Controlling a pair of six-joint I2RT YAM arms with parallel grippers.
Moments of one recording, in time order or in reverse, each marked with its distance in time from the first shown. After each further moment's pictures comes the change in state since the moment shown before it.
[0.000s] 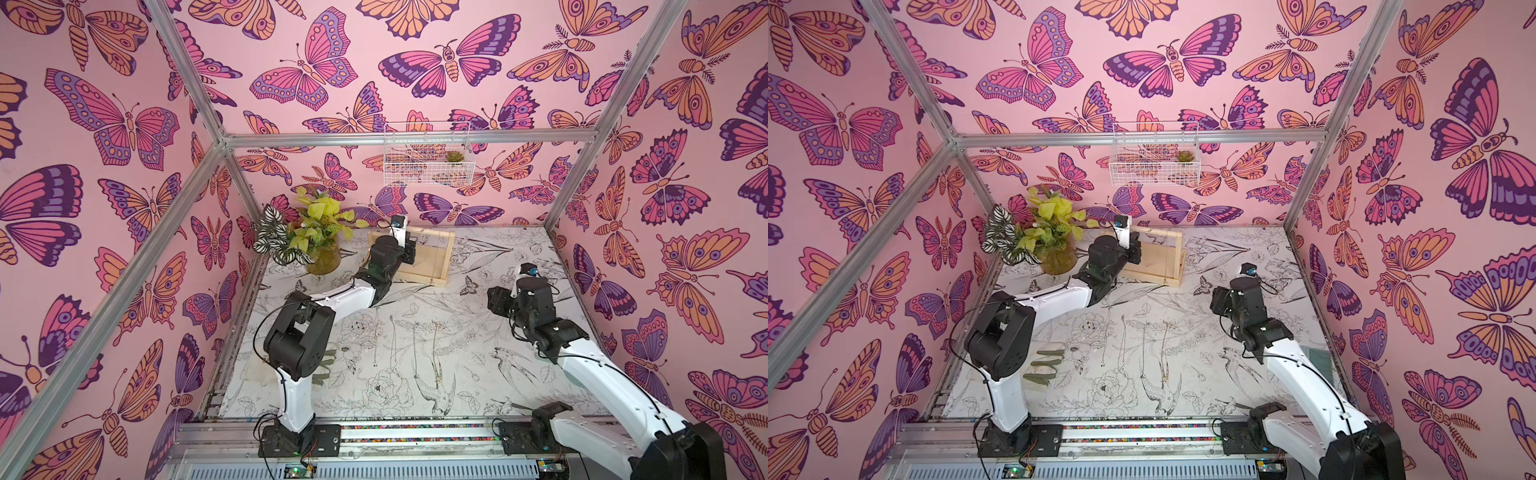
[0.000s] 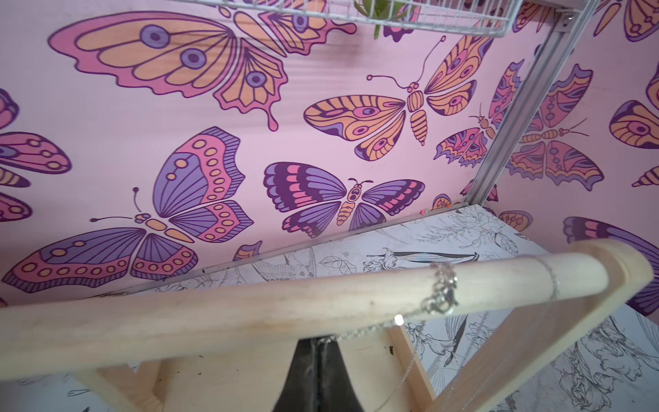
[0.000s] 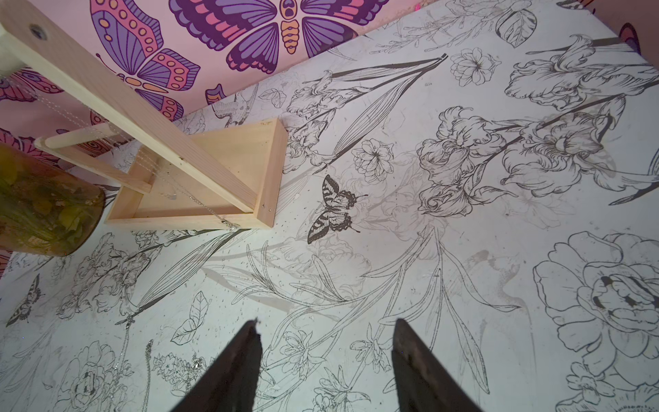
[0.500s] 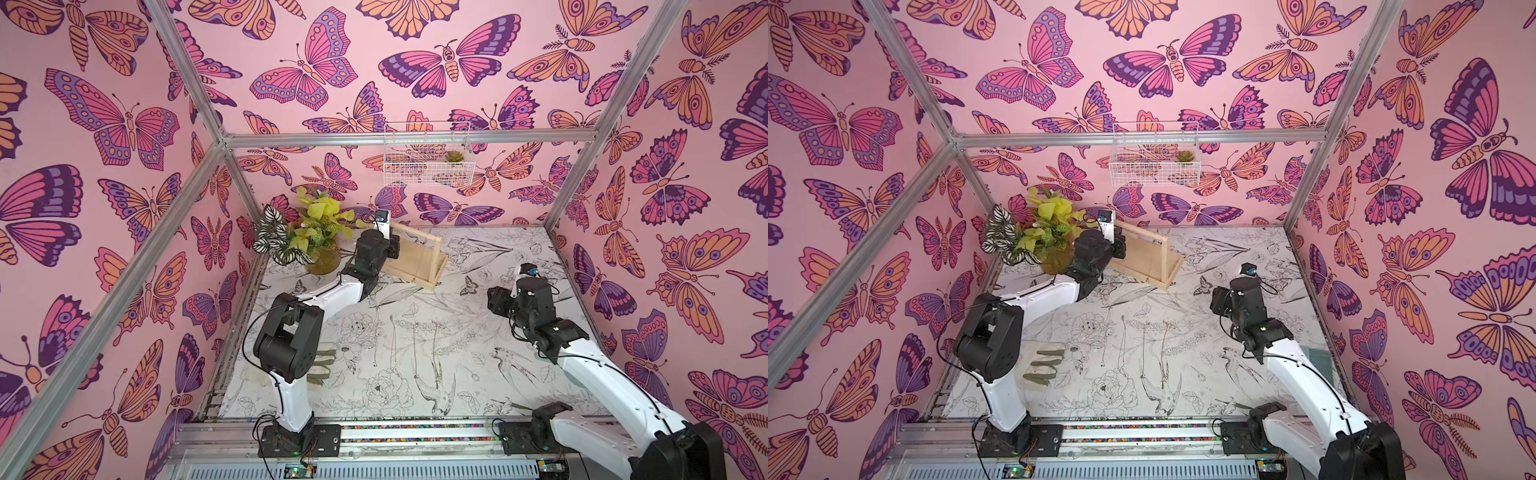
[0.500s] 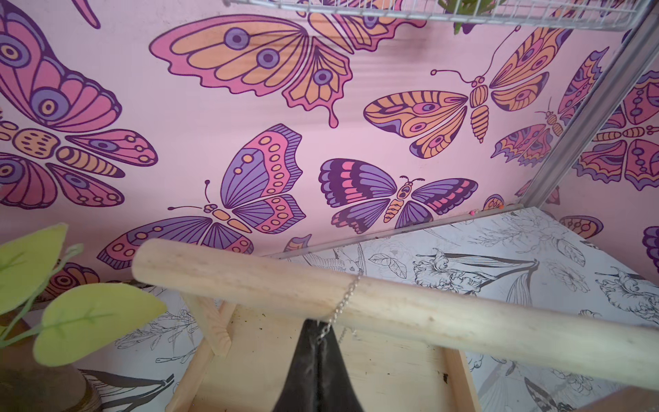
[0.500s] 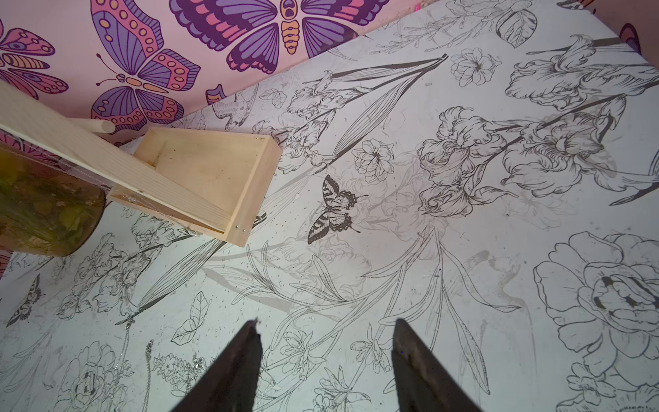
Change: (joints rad) left arm 0.080 -0.038 -0.007 -0.070 -0.022 0.024; right arm 0.000 0.000 -0.001 0.002 0.000 0.000
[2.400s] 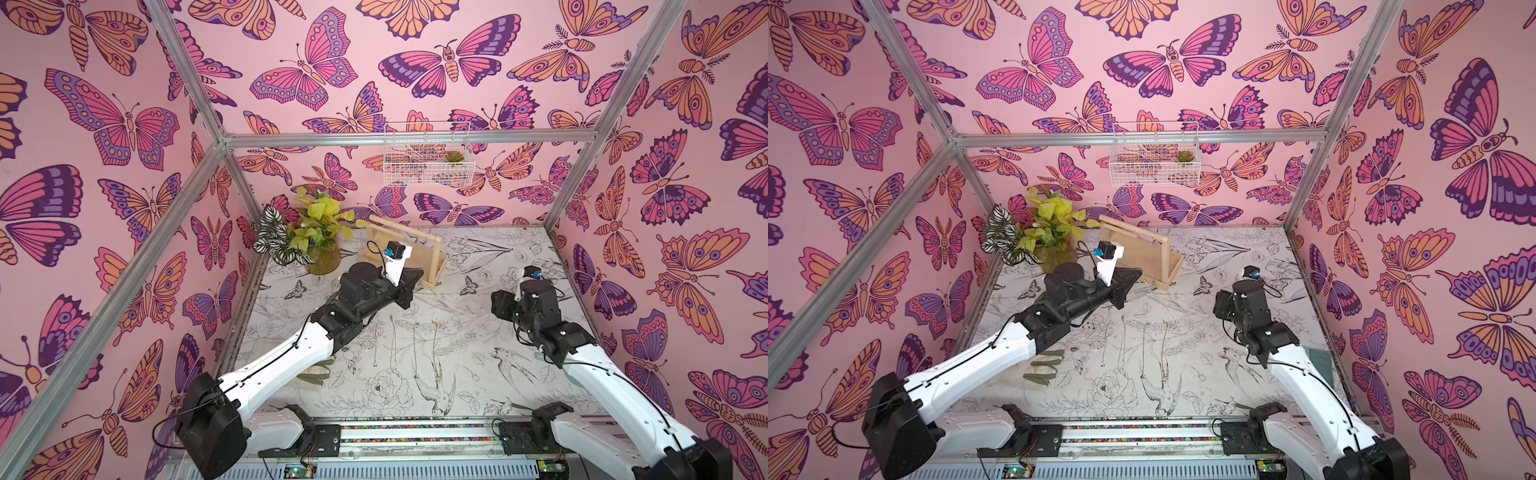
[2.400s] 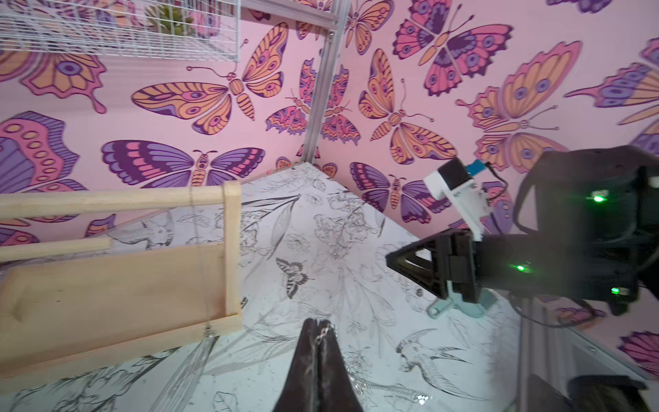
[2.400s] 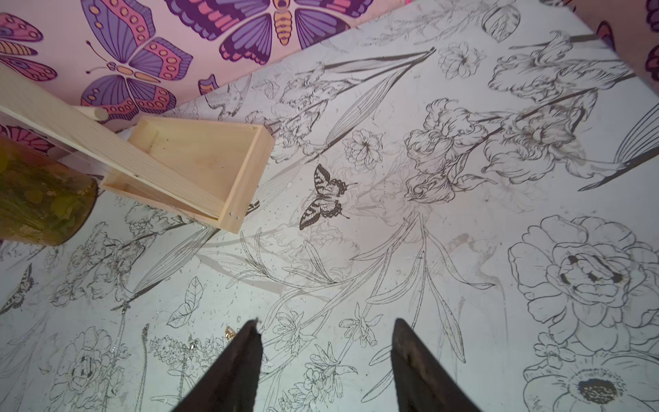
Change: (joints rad) left arm -0.264 -0.618 -0.317 -0.293 0.365 -0.132; right arm 0.000 -0.085 0.013 -0.112 0.018 -0.008
